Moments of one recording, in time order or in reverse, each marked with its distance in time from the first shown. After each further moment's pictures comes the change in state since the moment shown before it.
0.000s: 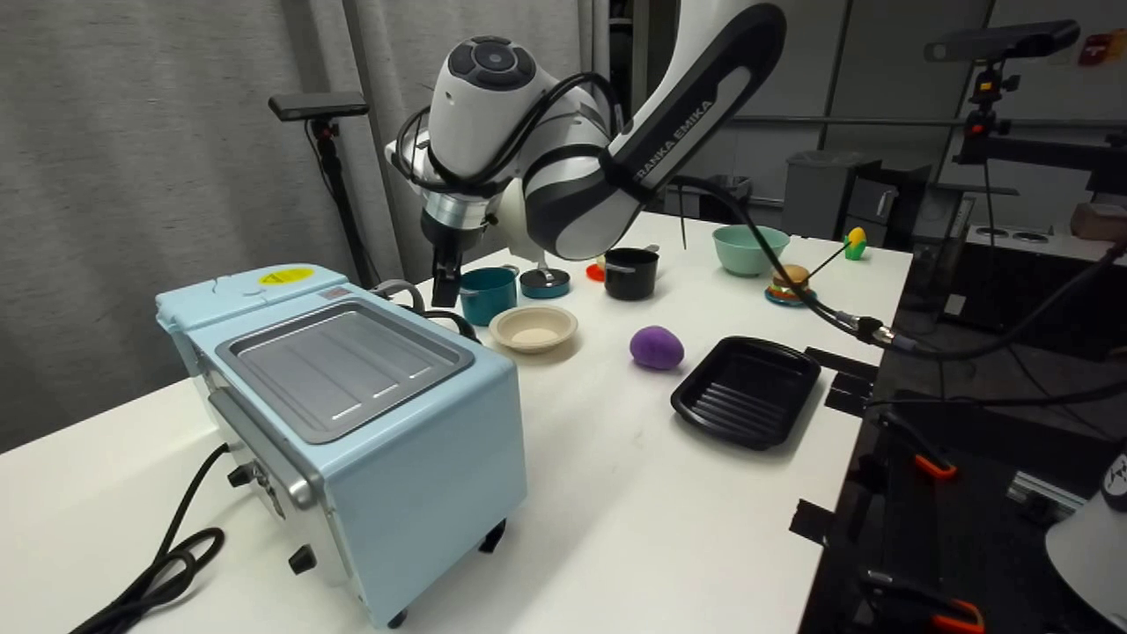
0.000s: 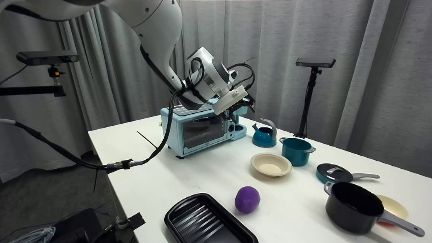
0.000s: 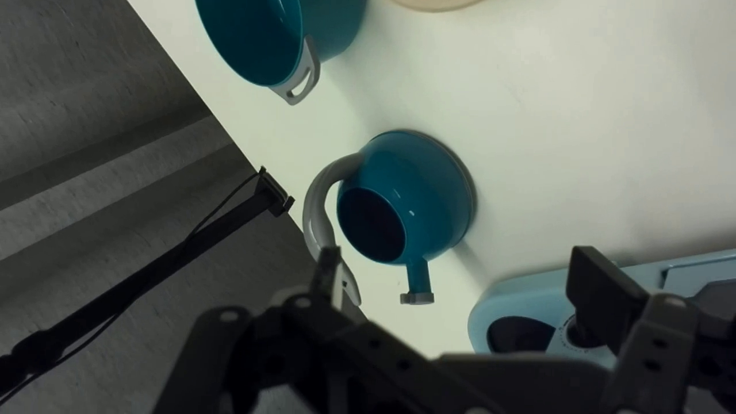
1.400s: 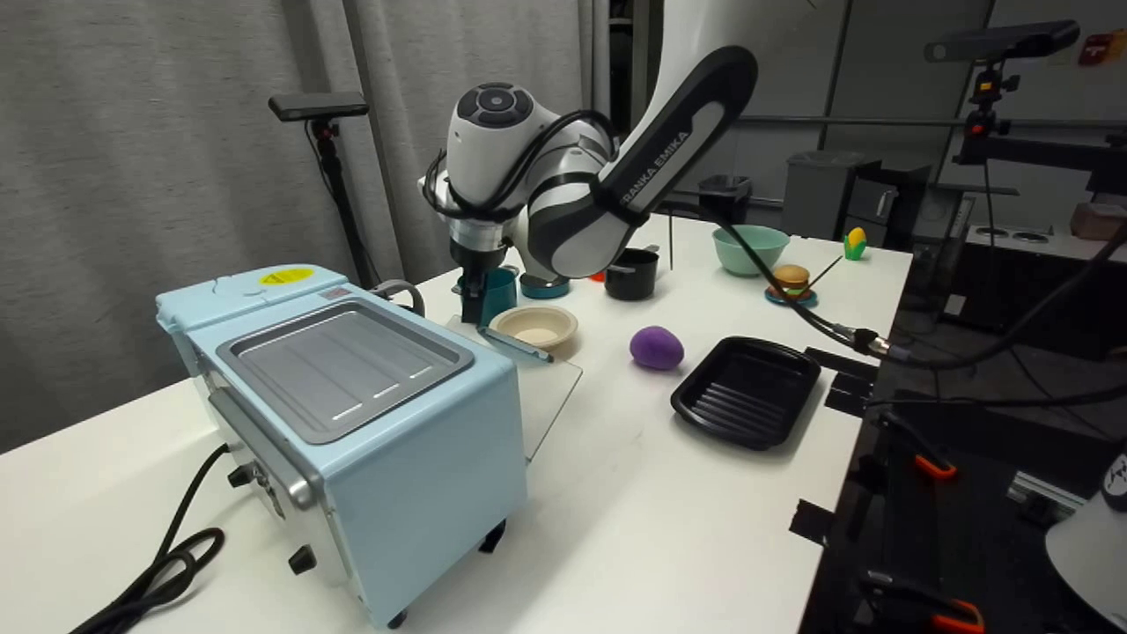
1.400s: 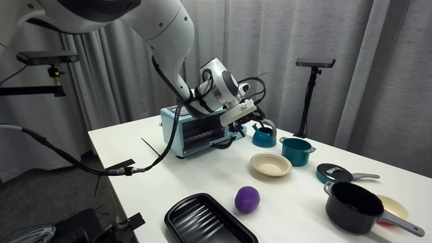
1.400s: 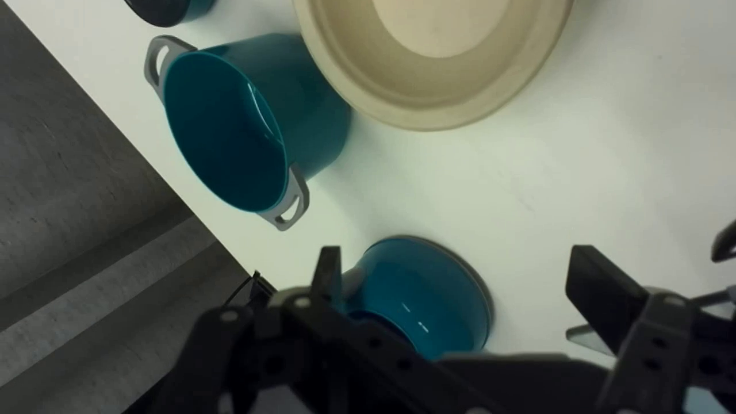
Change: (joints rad) arm -0.056 0.080 0.005 0.036 0.092 -0.059 -0.015
